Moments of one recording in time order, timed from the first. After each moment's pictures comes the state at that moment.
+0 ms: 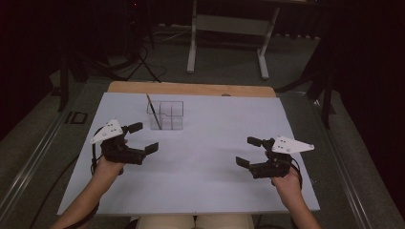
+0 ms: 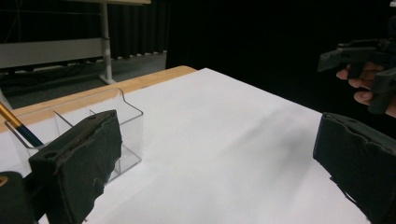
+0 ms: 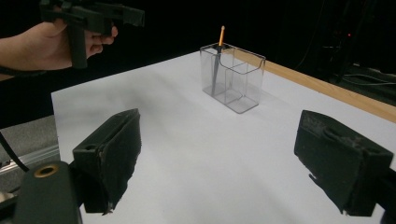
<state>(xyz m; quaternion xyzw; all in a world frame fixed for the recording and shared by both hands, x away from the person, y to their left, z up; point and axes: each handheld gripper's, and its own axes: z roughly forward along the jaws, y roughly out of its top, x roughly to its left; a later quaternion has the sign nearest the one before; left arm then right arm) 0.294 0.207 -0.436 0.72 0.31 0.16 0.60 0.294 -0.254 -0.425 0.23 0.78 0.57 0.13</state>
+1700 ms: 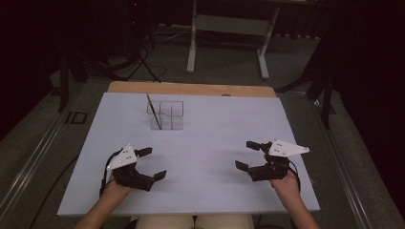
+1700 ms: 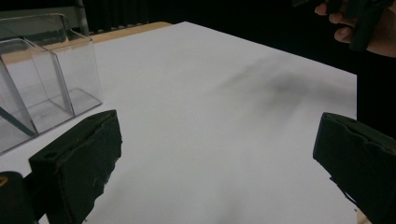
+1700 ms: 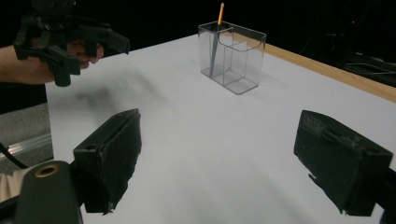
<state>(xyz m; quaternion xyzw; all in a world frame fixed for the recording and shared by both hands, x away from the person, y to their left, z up) 0.263 0.184 -0.495 0.76 0.29 0.14 0.56 0.298 -0.257 -0.446 0.23 0.79 0.55 0.12</state>
